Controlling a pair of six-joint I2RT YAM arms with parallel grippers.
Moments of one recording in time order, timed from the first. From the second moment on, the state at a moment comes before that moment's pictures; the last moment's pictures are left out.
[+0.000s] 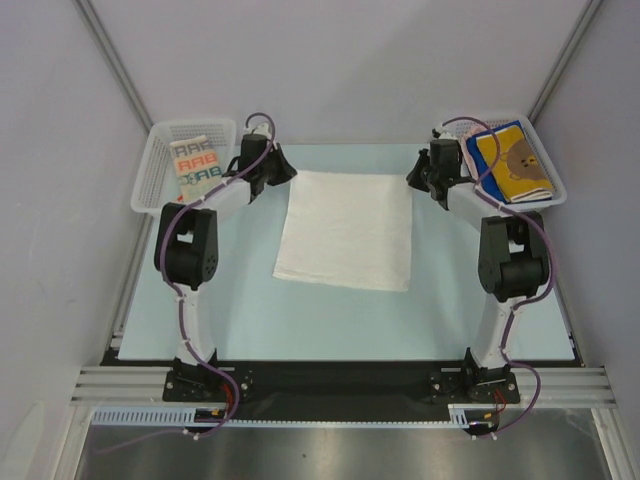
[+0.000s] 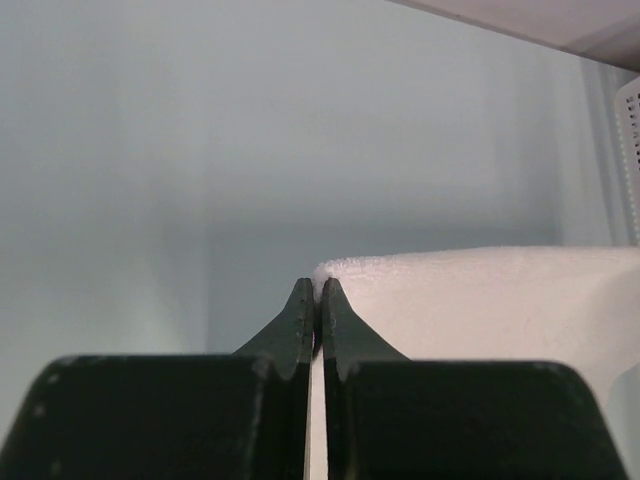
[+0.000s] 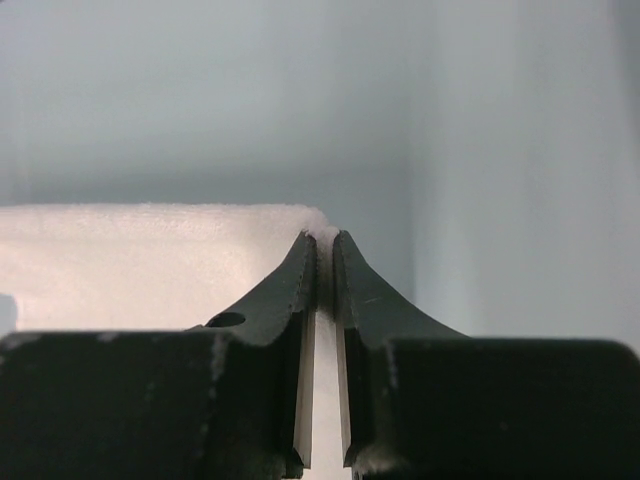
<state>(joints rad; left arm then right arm) -0.23 2.12 1.59 0.01 0.19 -0.50 0.16 1.98 1.43 -0.01 -0.02 0.42</state>
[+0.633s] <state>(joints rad) -0.24 1.73 1.10 0.02 0.15 -0.55 0.23 1.59 1.01 0.01 0.01 0.46</state>
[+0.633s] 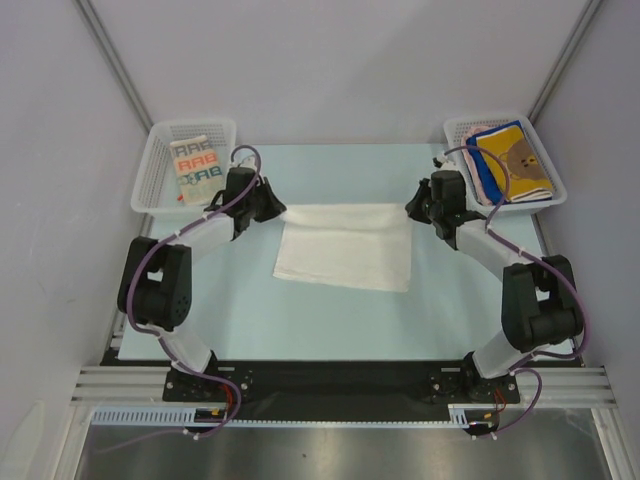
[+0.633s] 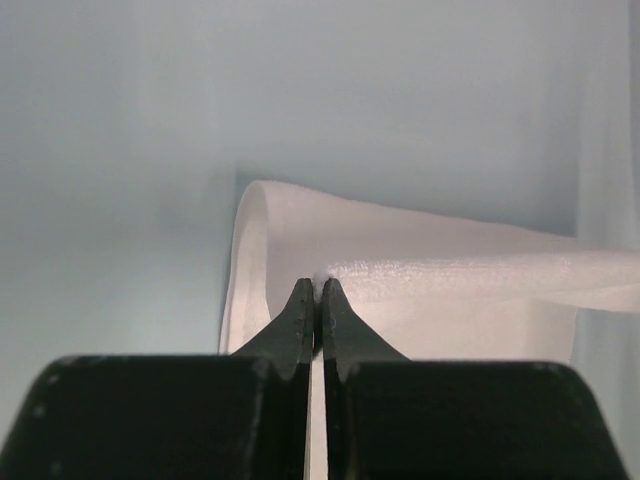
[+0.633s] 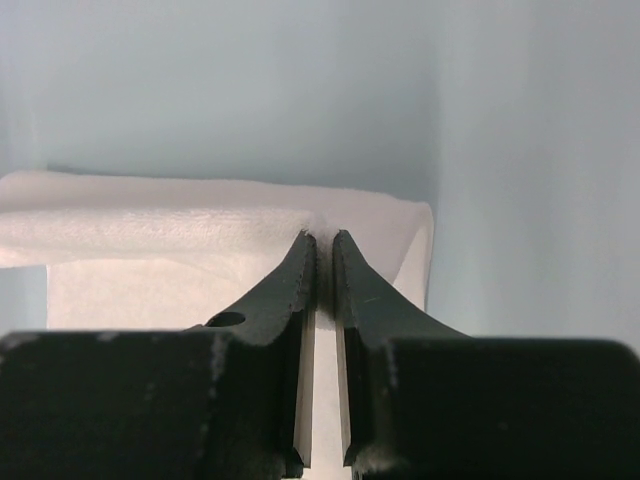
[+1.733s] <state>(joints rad) -0.33 1.38 0.78 -0.10 -0.06 -0.61 0.27 1.20 0.68 -0.13 0.01 0.56</state>
